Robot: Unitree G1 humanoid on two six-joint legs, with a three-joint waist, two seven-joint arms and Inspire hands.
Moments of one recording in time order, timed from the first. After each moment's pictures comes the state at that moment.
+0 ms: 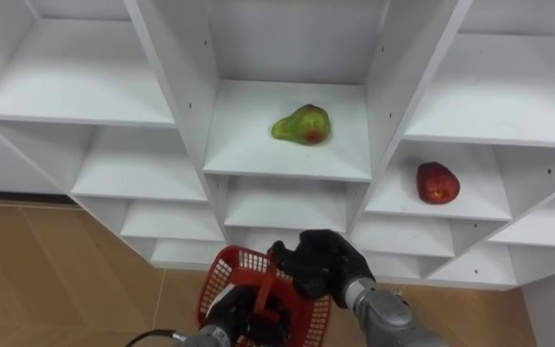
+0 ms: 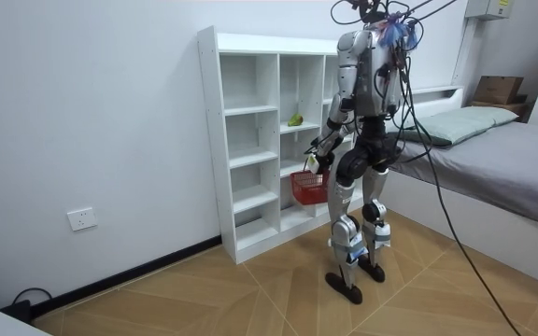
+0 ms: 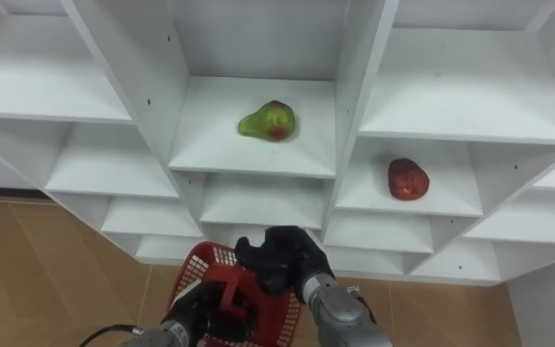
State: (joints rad) left arm -0.09 0.07 -0.43 0.91 -0.21 -0.02 -0.03; right arm -0.16 -0.11 0.49 0.73 0.45 -0.04 0.00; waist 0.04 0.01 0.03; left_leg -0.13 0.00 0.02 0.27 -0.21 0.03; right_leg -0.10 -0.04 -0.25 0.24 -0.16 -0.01
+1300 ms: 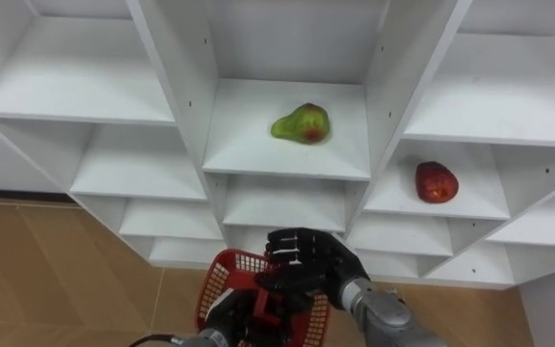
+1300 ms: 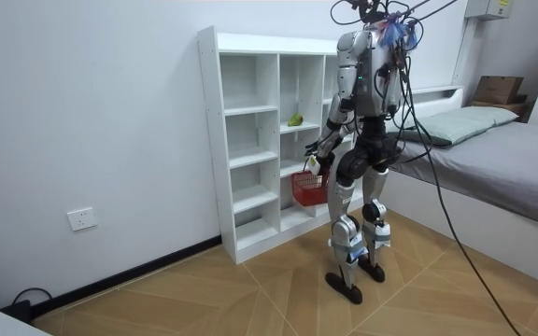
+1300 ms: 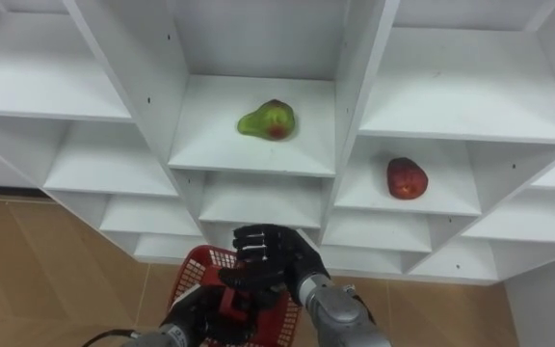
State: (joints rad) left arm -0.09 0.09 -0.45 0.93 -0.27 -0.02 -0.05; right arm -0.16 -0.11 0.49 0.73 0.42 -0.04 0.05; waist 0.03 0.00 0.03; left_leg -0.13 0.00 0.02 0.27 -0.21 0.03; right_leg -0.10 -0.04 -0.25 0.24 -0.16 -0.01
